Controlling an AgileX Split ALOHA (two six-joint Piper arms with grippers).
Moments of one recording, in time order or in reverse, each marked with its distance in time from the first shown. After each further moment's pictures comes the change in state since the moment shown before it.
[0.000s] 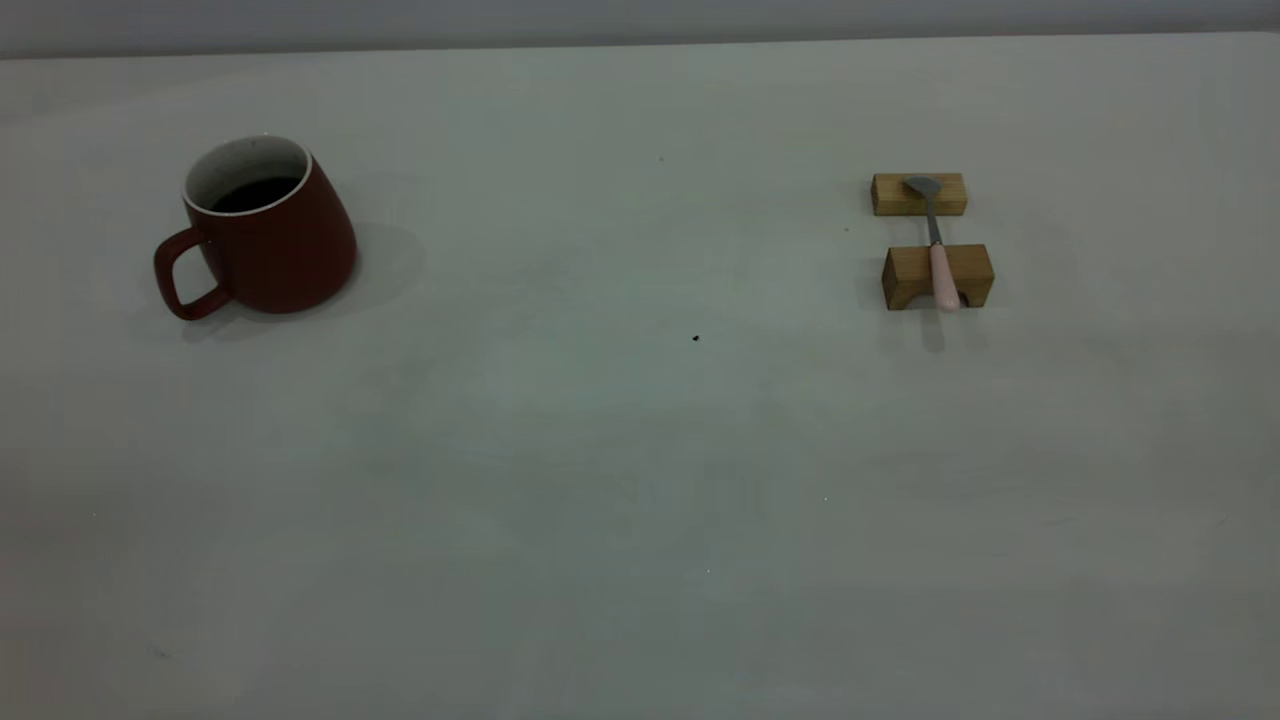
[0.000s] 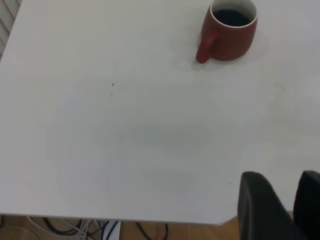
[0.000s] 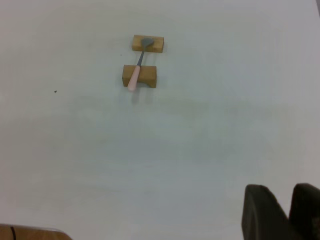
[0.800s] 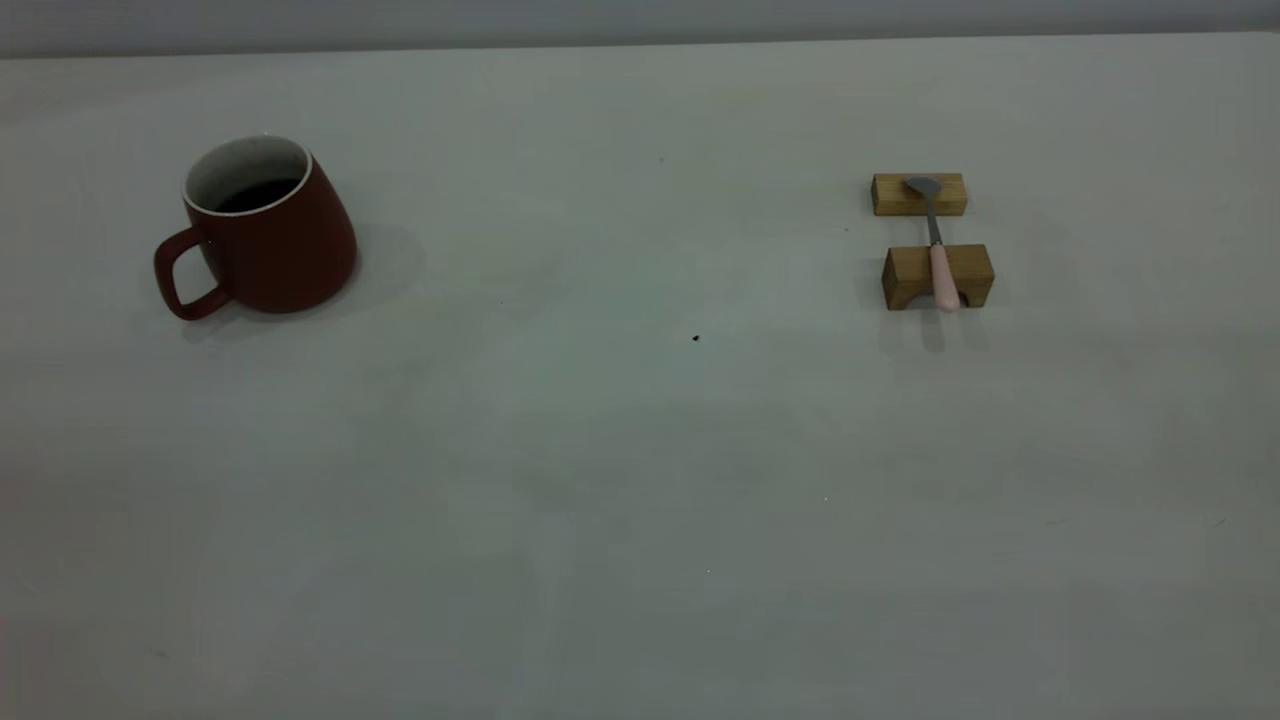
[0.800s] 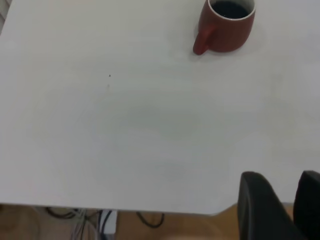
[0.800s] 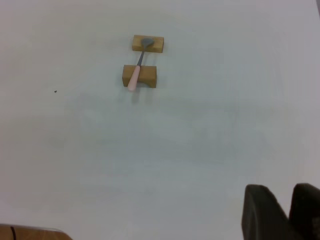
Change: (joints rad) left arm 0.000 0.126 -0.065 -0.004 -0.002 -0.010; right arm 0.000 0.000 0.000 0.000 0.000 0.000
